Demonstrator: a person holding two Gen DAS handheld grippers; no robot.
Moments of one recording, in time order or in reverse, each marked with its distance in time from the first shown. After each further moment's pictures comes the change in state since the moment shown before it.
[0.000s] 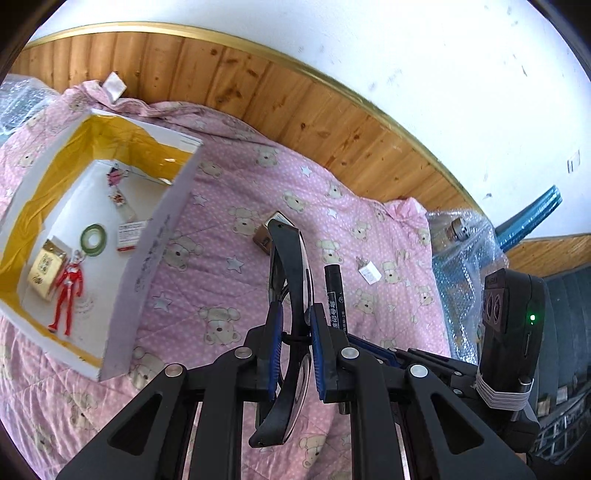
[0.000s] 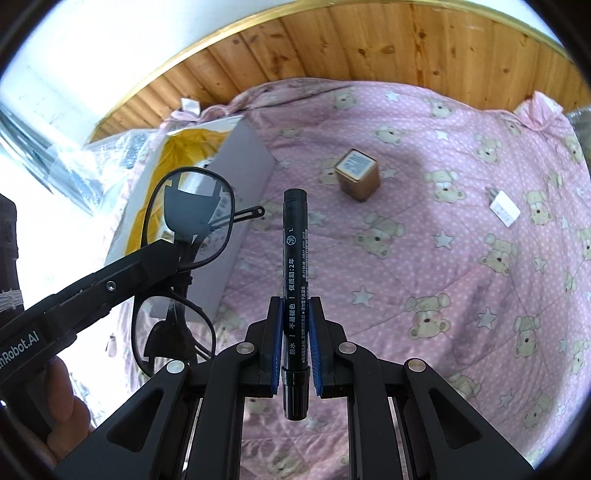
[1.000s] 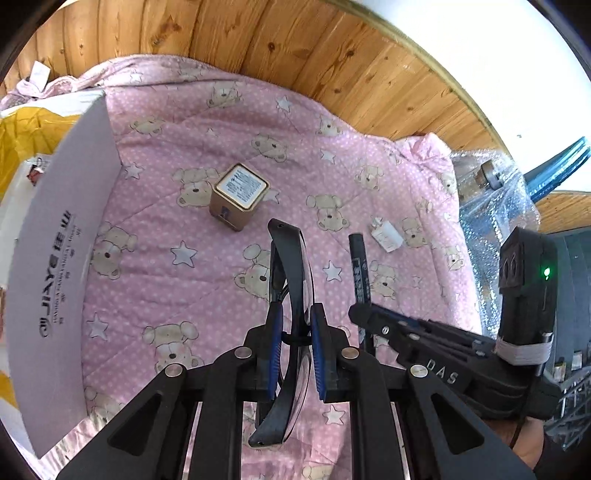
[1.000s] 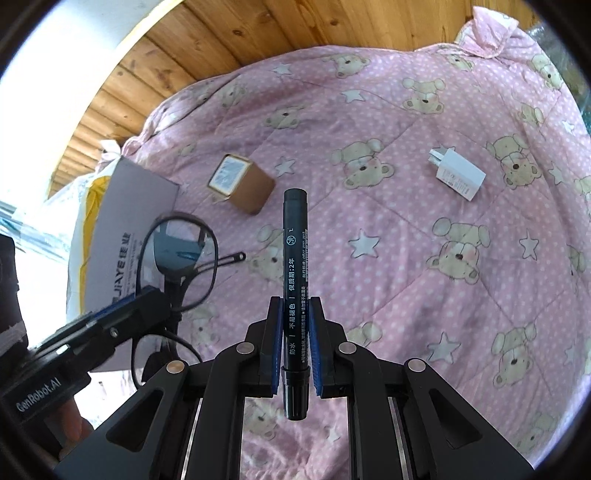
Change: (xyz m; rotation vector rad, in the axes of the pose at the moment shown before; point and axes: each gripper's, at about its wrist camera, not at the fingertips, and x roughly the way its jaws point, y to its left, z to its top) left arm 0.136 -0.037 0.016 0.105 0.221 0.039; right arm 0.052 -0.133 0.027 0.222 0.037 -0.022
